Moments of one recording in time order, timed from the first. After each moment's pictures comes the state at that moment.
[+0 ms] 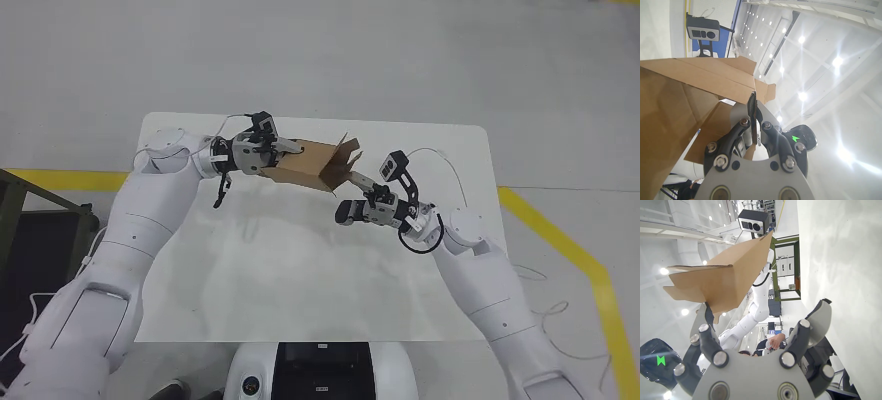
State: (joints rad) left arm 0.69 -1.10 -1.03 -0.99 -0.91 0.21 -1.46; right arm -1.06 -1.29 1.08 -1.29 0.61 -0.09 0.99
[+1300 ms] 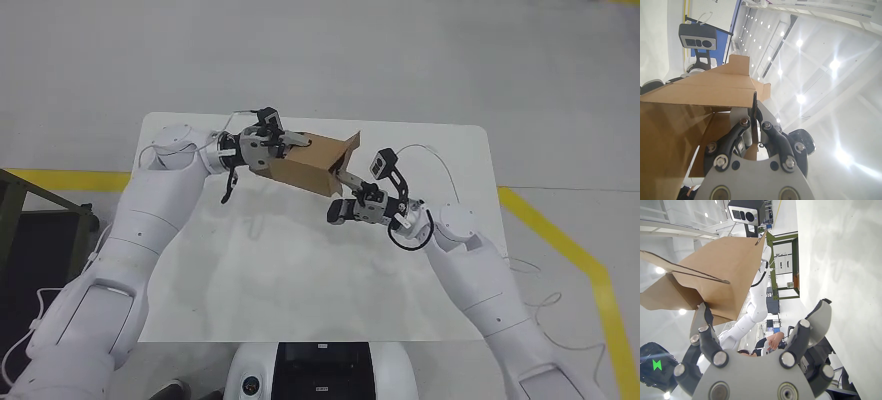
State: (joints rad) left arm 0.67 -1.13 -1.02 -0.99 -0.92 0.23 -1.41; right arm -1.02 -1.31 1.03 -1.27 0.60 -0.08 0.97
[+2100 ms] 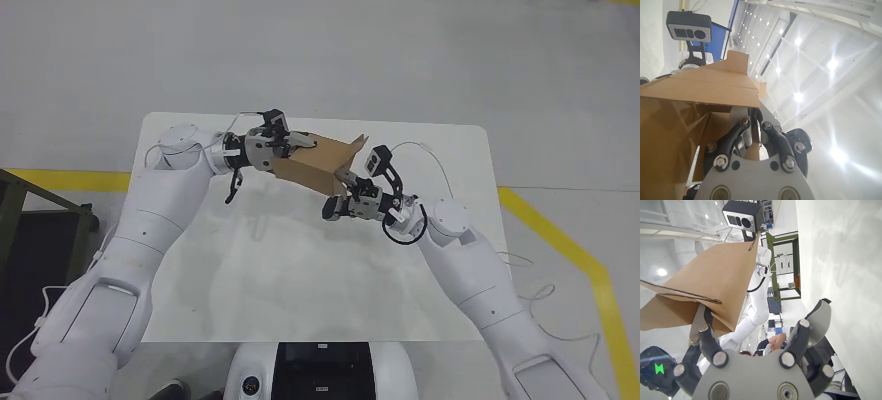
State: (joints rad) left arm 0.67 -1.14 -1.01 -0.99 -0.93 0.25 -1.42; right arm -0.97 -1.33 1.00 -1.22 0.63 -0.09 0.96
